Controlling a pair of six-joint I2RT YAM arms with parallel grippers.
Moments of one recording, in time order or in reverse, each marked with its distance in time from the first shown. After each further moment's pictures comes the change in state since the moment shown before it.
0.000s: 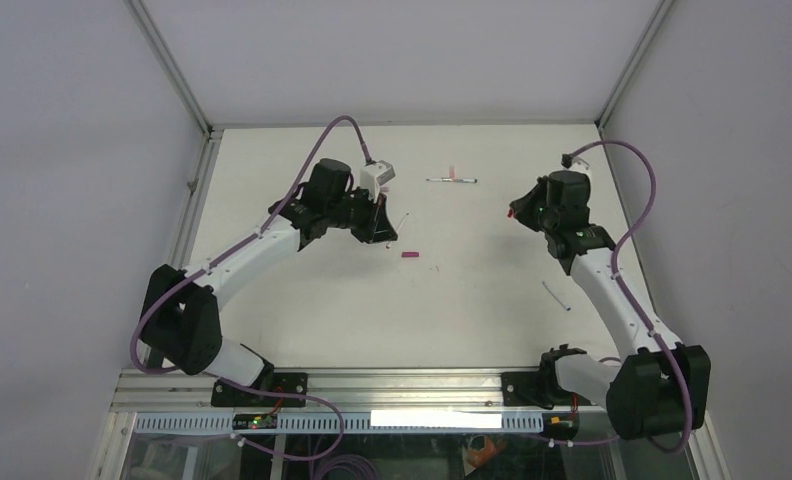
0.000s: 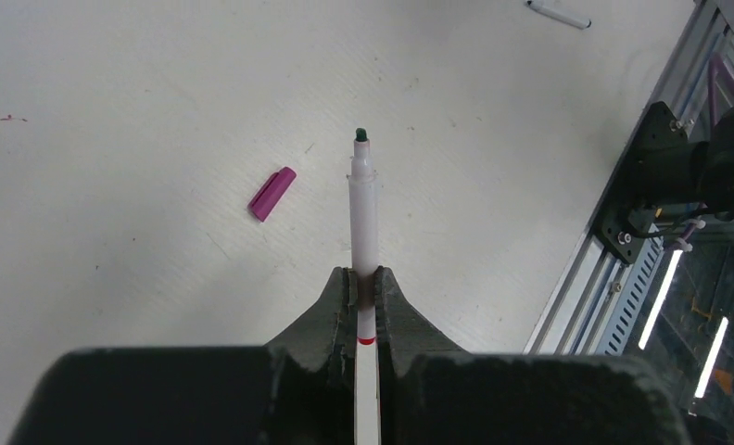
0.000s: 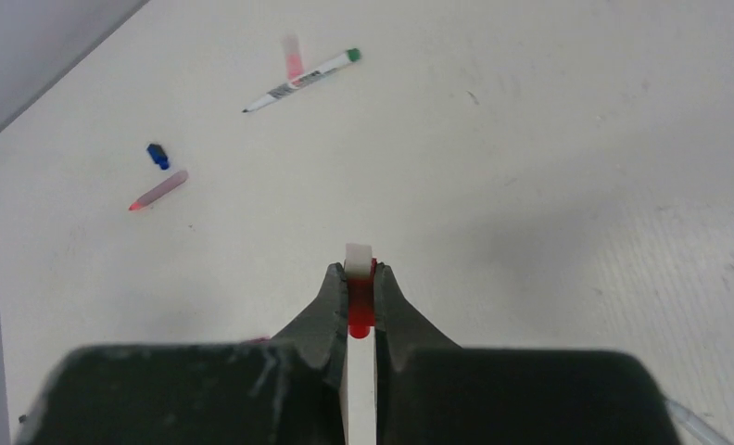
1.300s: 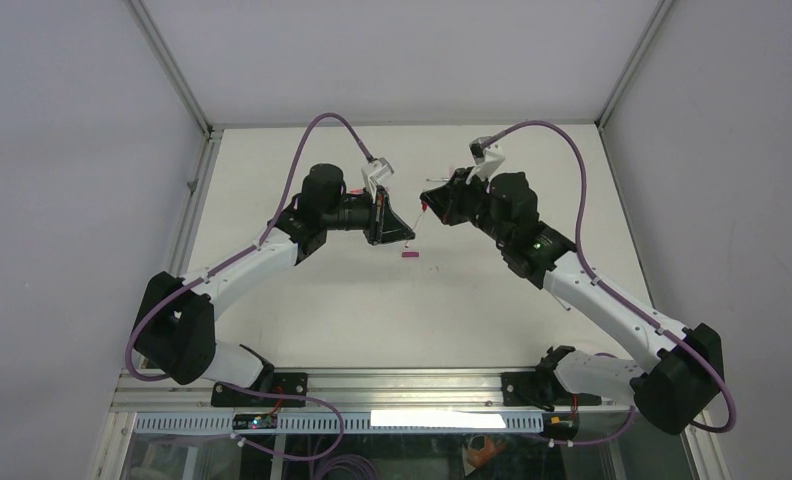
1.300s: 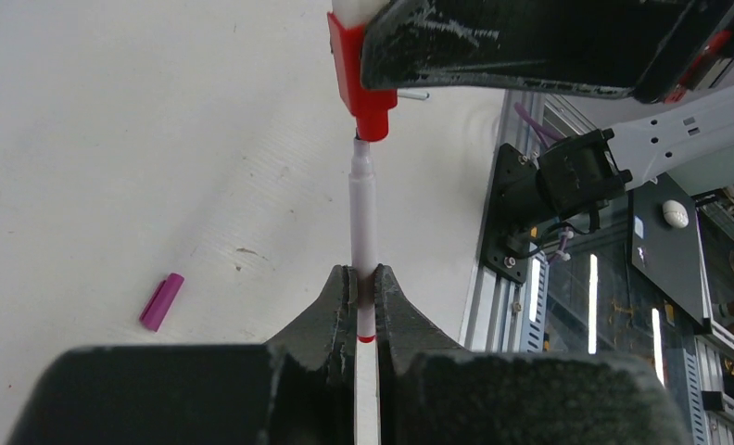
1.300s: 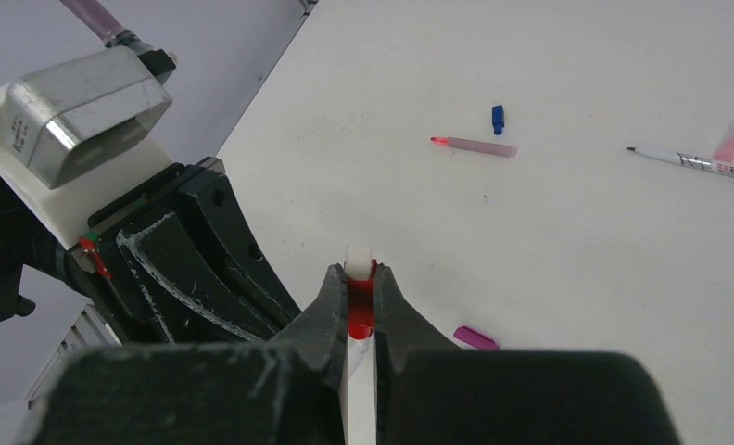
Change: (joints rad) left arm -0.020 -0.072 -0.127 0.386 0.235 -0.177; right arm 0.532 0.016 0.112 0.314 -0.096 -0.161
